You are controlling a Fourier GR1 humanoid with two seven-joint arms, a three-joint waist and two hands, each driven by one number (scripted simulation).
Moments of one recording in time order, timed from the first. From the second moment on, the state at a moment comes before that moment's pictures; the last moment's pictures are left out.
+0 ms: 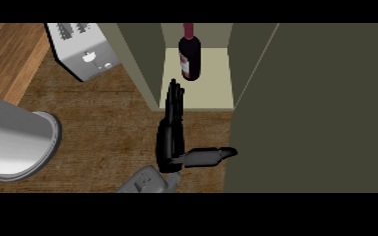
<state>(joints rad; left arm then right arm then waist) -0.36 0.03 -0.74 -1.24 0.67 0.77 -0.71 -0.06 -0.08 0.04 -2.41 -0.21 0.14 0.58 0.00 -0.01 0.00</state>
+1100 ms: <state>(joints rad) 0.04 0.34 -0.86 -1.90 0.49 0.82 -0.56 -0.03 -0.11 0.06 -2.41 -0.23 0.23 0.62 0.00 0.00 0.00</state>
